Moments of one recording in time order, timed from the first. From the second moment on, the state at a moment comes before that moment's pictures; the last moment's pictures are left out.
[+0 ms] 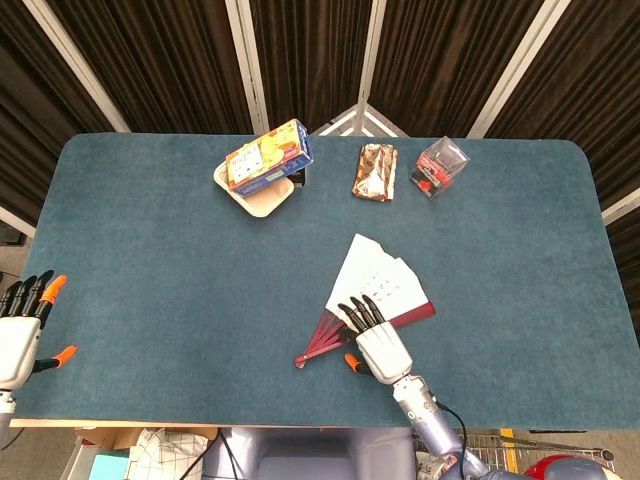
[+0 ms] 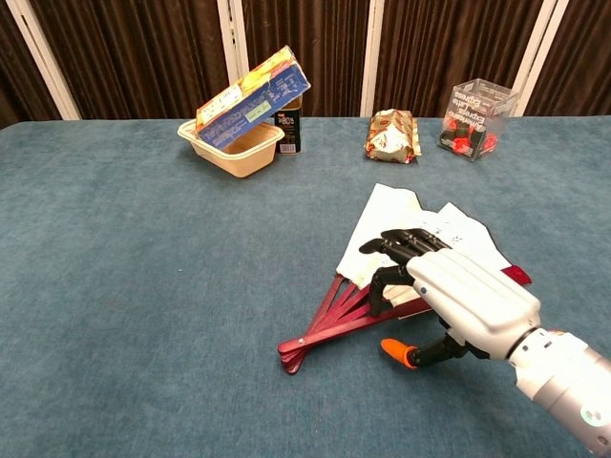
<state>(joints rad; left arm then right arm) -0.11 -1.14 -0.04 -1.61 1.47 1.45 0.14 0.41 -1.97 0.03 -1.04 -1.70 1.28 -0.07</state>
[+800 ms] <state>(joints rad) -0.11 -1.14 -0.04 -1.61 1.47 1.44 0.14 0.42 -2.04 0.03 -0.98 -1.66 1.28 -0.06</state>
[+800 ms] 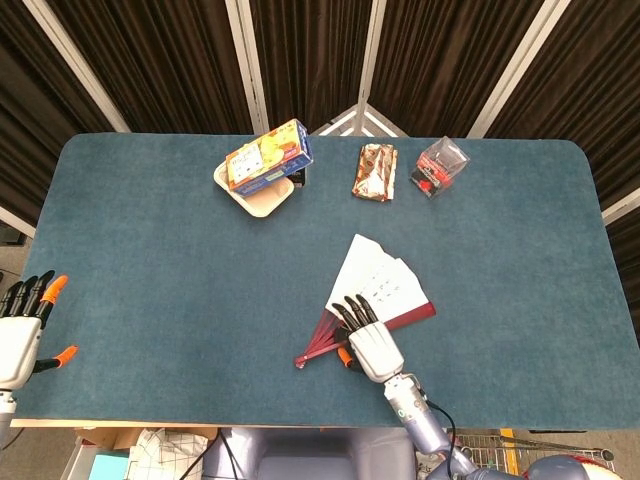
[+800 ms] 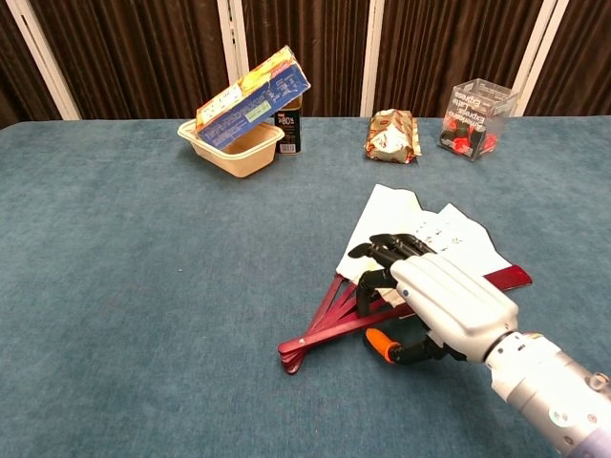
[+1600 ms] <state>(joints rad) -0.11 -1.14 -0.05 -1.62 1.46 1.46 0.14 0.51 -1.83 0.19 -1.39 -1.62 1.28 -0.19</state>
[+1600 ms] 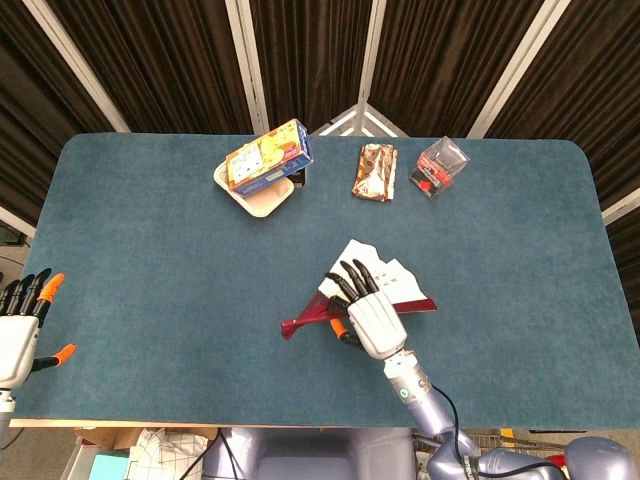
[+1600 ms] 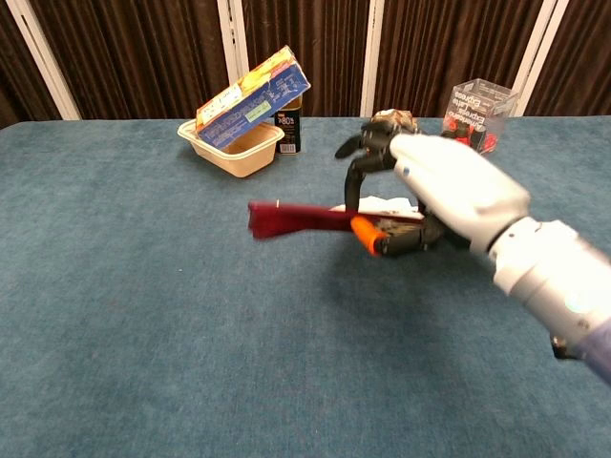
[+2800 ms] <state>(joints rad) -0.44 -1.27 -0.25 -1.69 1.35 1.21 0.35 0.75 -1.74 0.48 -1.69 -1.31 1.15 -0.59</state>
